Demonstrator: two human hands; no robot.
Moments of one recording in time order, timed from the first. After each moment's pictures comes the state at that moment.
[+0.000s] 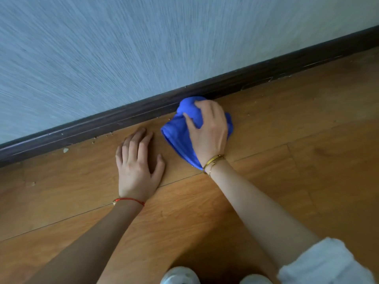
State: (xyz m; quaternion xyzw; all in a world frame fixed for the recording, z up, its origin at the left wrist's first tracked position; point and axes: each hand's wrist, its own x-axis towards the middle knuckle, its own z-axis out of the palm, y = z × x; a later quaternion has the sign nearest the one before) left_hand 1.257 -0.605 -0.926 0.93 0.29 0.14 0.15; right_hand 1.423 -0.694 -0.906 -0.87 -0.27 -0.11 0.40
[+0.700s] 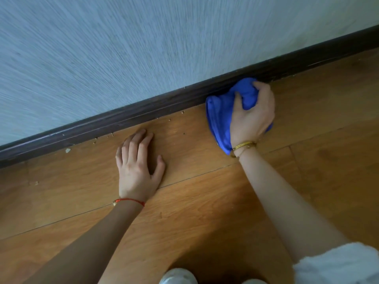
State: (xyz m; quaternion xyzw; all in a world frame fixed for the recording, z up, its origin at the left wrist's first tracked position) left_hand 1.257 -0.605 -0.924 0.93 0.29 0.13 0.15; right_hand 1.493 -0.735 -0.904 -0.87 -0.08 -0.16 0.46
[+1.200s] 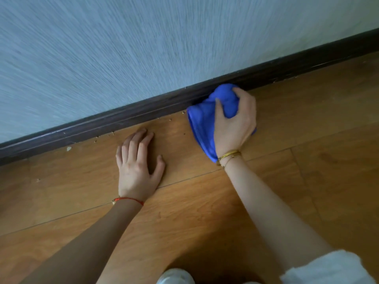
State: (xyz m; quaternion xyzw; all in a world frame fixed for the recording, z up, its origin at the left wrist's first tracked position) left_hand 1.258 -0.605 -0.925 0.93 0.30 0.13 0.15; right_hand 1.462 -0.711 -0.904 -0.85 -0.13 -0.15 0.49
